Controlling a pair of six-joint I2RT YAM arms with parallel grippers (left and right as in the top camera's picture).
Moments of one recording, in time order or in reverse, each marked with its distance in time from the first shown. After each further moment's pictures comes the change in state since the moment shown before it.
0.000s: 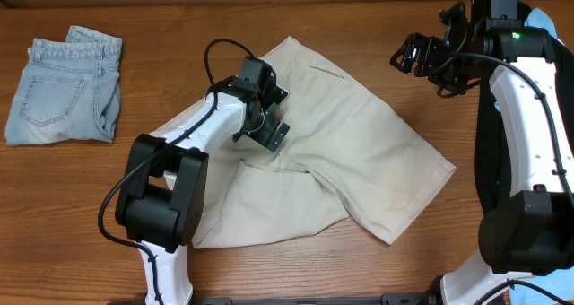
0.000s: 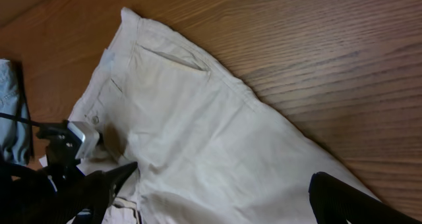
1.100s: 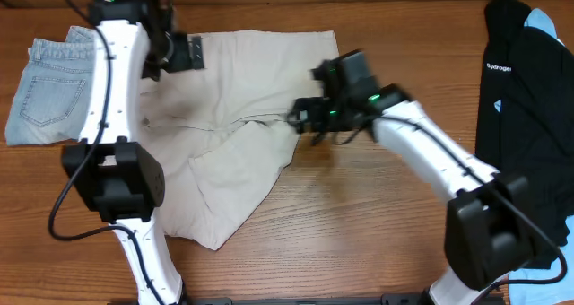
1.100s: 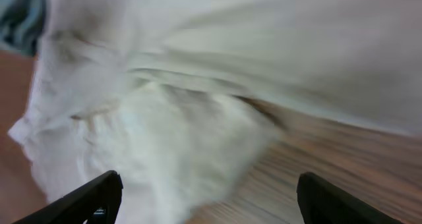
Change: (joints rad) left arm 0.392 0.143 0.869 -0.747 0.025 -0.364; right arm 0.532 -0.002 -0.407 0.521 0.041 0.136
